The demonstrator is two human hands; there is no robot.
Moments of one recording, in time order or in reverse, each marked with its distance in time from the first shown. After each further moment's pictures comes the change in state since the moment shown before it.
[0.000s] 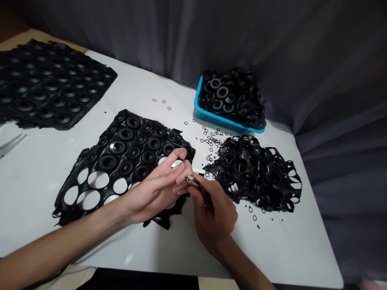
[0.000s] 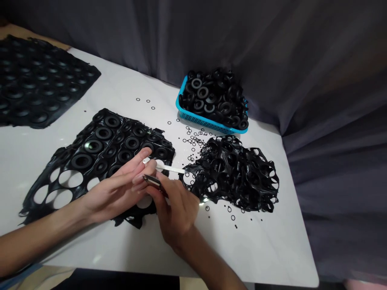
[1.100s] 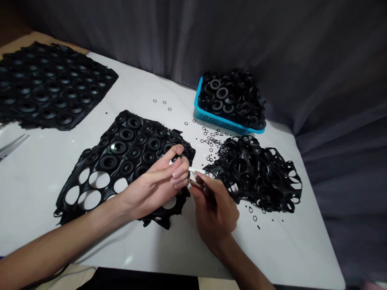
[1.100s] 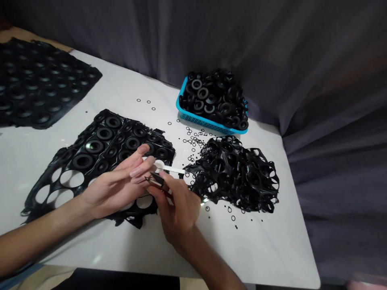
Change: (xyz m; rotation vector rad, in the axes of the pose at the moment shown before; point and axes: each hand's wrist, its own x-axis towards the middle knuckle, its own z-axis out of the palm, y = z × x) left_hand 0.005 0.005 0.002 -0.055 0.052 0.026; right_hand -0.003 0.004 0.002 0.043 0.037 0.027
